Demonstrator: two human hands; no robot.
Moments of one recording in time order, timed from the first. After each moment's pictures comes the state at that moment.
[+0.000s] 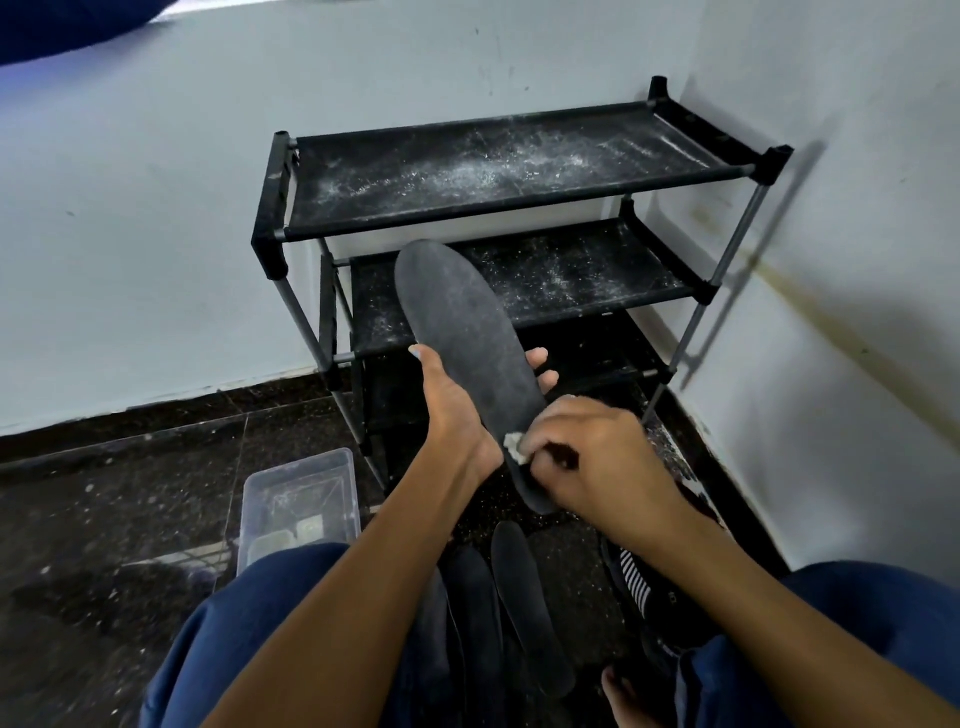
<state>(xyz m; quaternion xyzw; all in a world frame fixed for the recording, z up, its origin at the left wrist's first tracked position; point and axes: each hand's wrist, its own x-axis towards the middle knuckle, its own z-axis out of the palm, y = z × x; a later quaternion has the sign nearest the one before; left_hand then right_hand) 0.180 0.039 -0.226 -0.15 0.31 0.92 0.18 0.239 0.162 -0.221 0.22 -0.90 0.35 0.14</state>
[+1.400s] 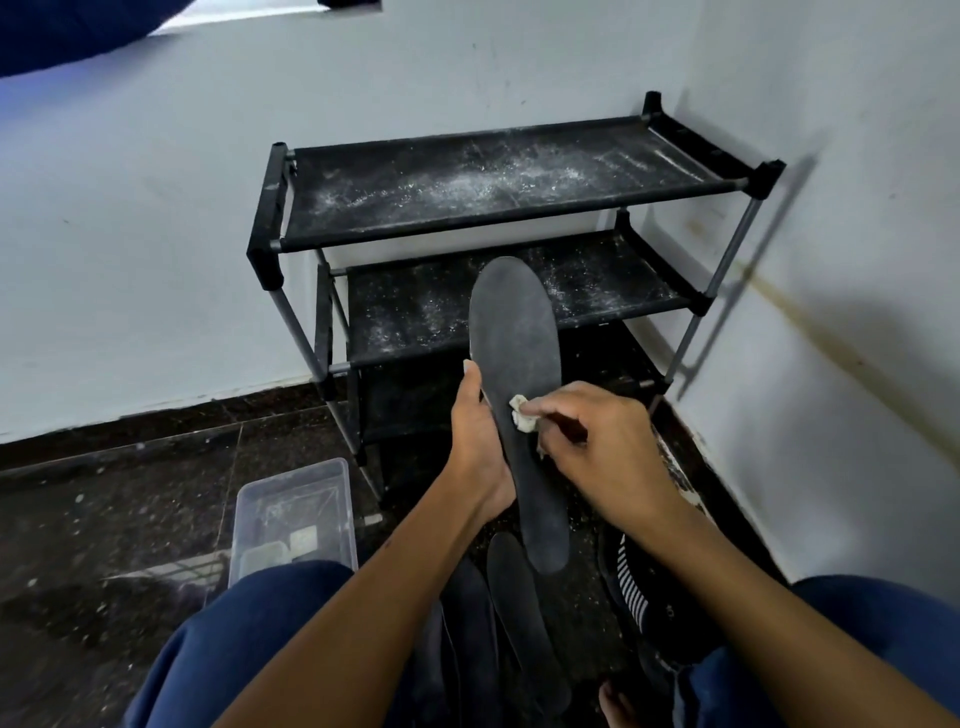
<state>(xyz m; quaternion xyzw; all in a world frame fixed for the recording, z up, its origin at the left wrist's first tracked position) 0.194 0.051 -0.229 -0.16 0.43 0.87 0.20 0.223 0.169 -0.226 0.14 -0.88 0.42 0.17</state>
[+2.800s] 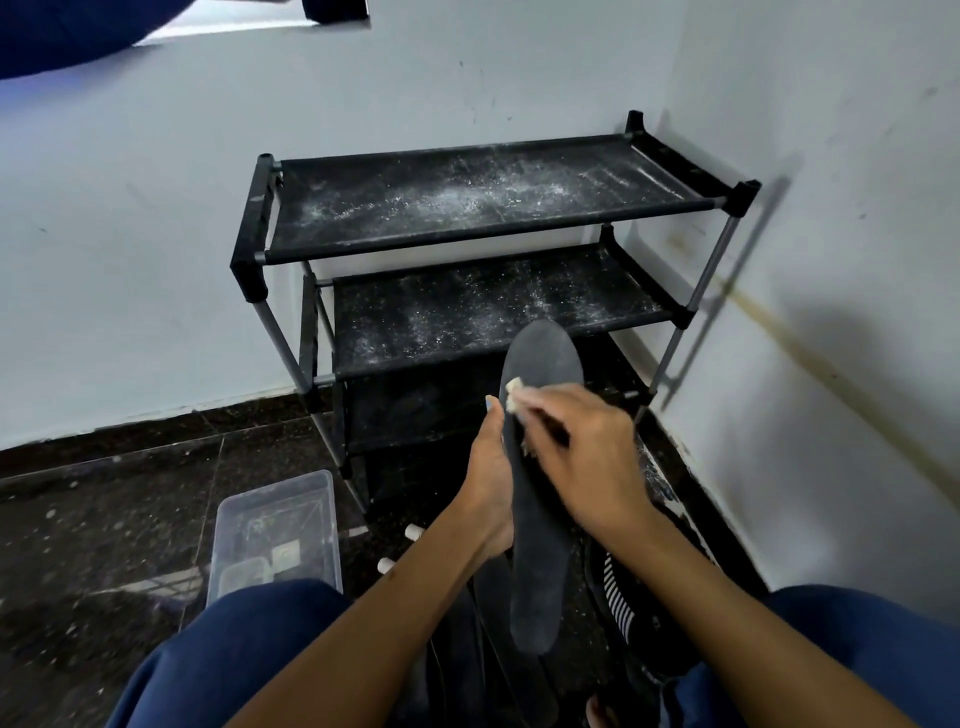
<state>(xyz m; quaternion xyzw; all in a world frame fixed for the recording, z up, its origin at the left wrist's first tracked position) 0.206 0.072 -0.244 -0.13 0.41 0.87 0.26 0.215 0.166 -0.232 0.15 -0.88 0.37 0.27</state>
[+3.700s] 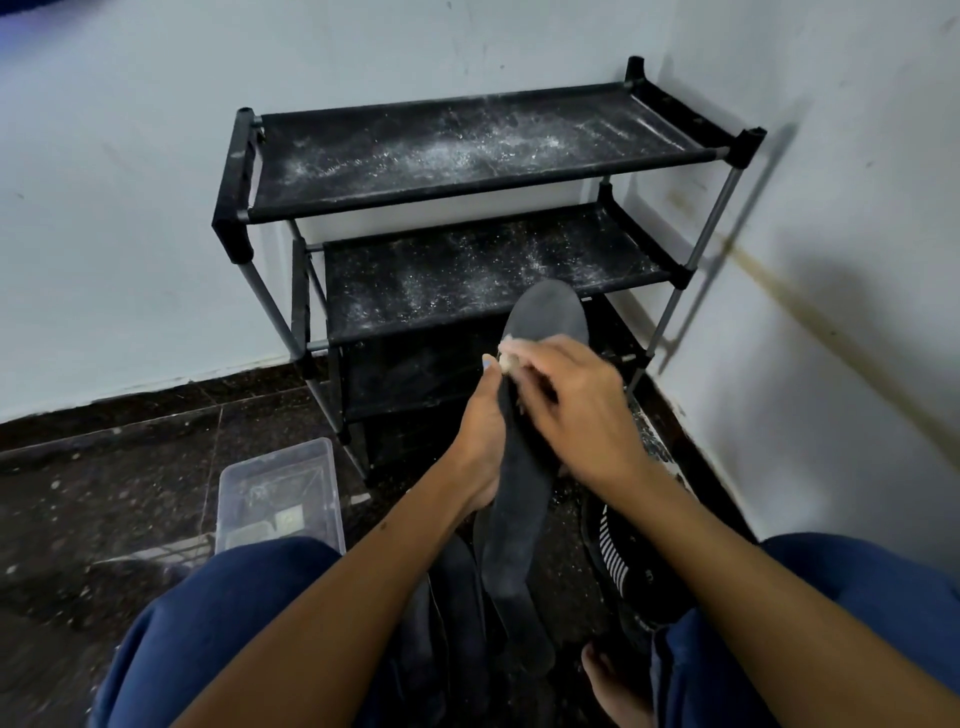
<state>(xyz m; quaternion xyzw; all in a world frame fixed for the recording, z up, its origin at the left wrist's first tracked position) 0.201 0.065 -0.250 -0.12 0.45 0.83 0.29 0.213 0.165 -0.231 0.17 -0.90 0.32 0.25</state>
